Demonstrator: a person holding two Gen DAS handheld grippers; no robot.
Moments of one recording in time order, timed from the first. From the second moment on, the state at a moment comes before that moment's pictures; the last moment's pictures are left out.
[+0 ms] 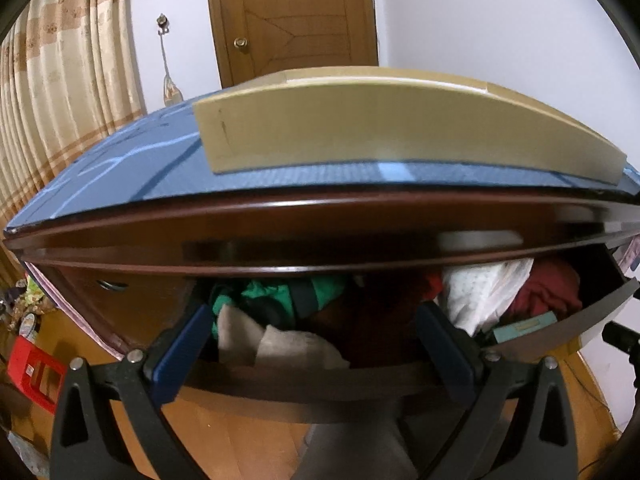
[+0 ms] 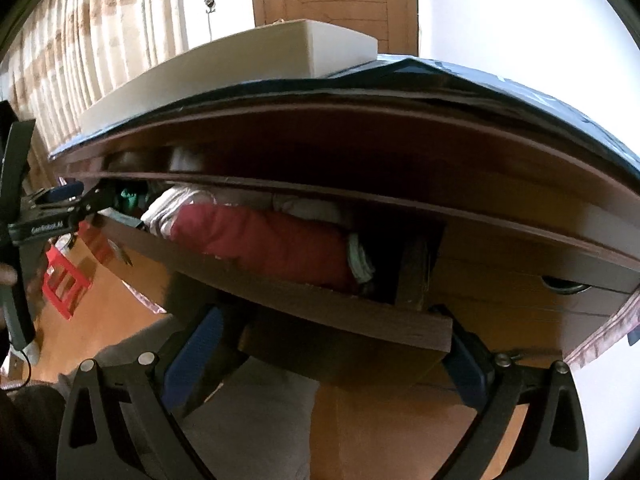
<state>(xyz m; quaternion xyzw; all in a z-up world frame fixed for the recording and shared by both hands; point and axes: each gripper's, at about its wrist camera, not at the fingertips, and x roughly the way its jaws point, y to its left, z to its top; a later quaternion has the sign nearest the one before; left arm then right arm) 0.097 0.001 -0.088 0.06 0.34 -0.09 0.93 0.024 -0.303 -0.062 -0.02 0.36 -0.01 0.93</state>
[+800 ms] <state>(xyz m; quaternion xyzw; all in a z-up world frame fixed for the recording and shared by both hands) 0.073 0.009 -0.089 0.08 0.37 -0.12 0.92 -0.024 -0.287 -0.063 -0.02 0.38 0.00 0.93</state>
